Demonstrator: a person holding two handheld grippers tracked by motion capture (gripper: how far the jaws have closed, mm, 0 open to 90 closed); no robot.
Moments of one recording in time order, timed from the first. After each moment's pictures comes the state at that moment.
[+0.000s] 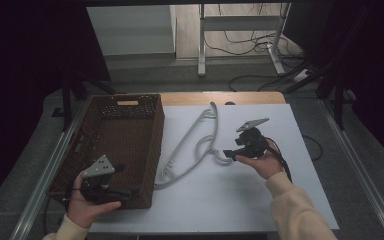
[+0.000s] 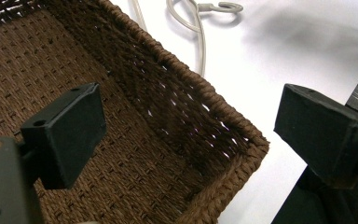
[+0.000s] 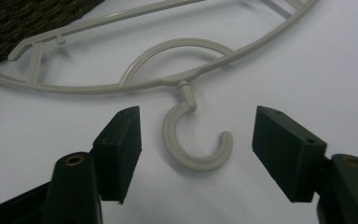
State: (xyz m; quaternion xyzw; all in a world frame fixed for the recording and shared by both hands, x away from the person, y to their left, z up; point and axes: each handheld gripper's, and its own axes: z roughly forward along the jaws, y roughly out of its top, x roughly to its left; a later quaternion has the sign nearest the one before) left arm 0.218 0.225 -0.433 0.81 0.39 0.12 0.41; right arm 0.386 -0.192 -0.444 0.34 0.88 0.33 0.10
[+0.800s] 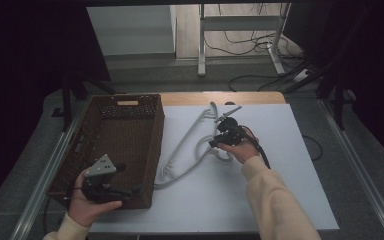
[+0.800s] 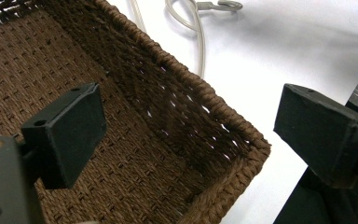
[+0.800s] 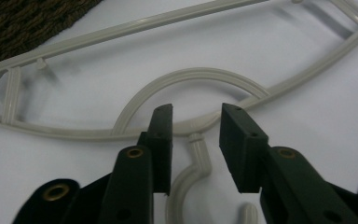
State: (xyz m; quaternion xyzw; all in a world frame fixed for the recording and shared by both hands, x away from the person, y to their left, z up) left arm 0.221 0.223 -0.434 0.82 0.39 0.12 0.41; right arm 0.437 -0.137 -0.463 0.33 0.90 0.29 0.06
